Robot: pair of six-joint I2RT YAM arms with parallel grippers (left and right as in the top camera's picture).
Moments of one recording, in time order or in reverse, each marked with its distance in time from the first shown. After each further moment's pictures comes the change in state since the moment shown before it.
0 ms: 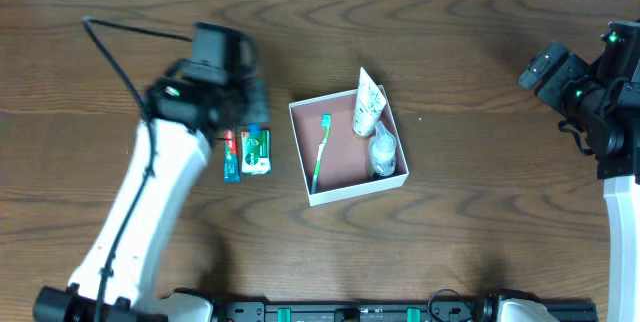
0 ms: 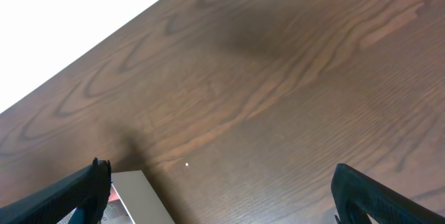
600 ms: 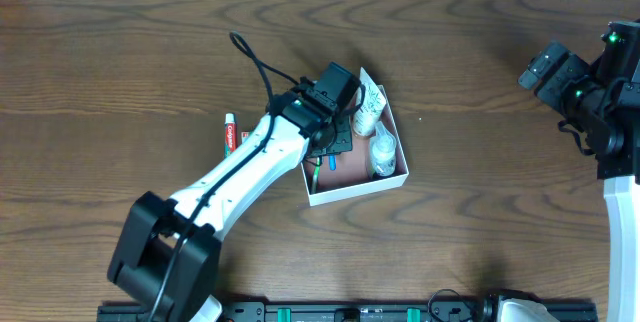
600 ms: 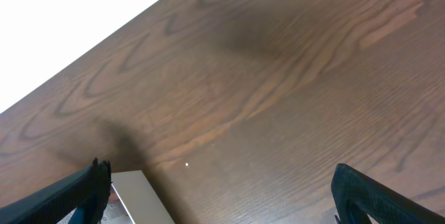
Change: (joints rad) left arm -0.311 0.276 -0.063 0.135 -0.013 -0.328; right arm 0.000 0.000 0.000 0.000 0.000 0.000
